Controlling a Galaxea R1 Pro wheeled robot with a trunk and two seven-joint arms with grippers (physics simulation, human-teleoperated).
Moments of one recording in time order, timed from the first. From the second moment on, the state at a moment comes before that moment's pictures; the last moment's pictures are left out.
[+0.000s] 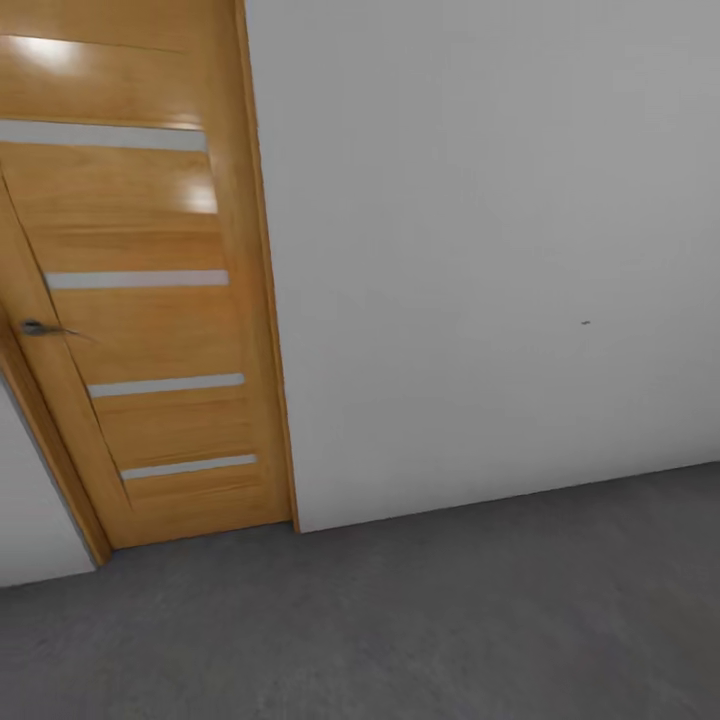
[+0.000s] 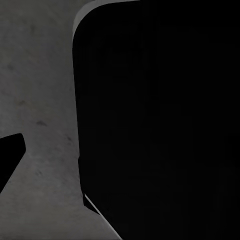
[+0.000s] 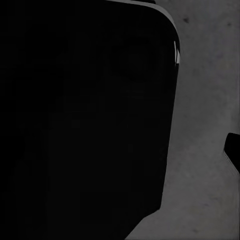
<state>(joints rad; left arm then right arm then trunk) 0.00 0.01 0.00 -0.03 0.00 -0.01 0.00 0.00 0.00 0.03 0.00 0.02 -0.05 0.00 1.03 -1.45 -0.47</state>
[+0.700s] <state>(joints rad) 0.00 0.01 0.00 -0.03 0.00 -0.01 0.00 0.00 0.00 0.03 0.00 0.01 -0.05 0.00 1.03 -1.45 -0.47</state>
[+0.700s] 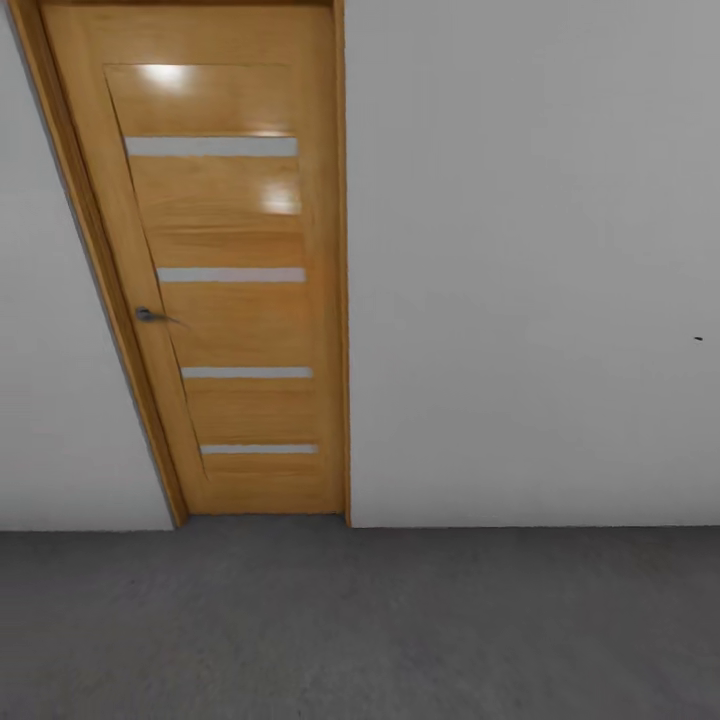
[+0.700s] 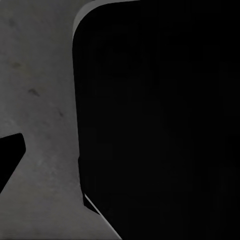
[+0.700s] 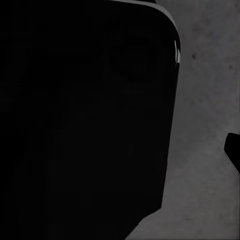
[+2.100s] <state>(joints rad) 0.00 0.01 0.00 -0.03 0.00 -0.01 0.00 0.00 0.00 0.03 0.00 0.01 -0.05 0.00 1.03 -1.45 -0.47</state>
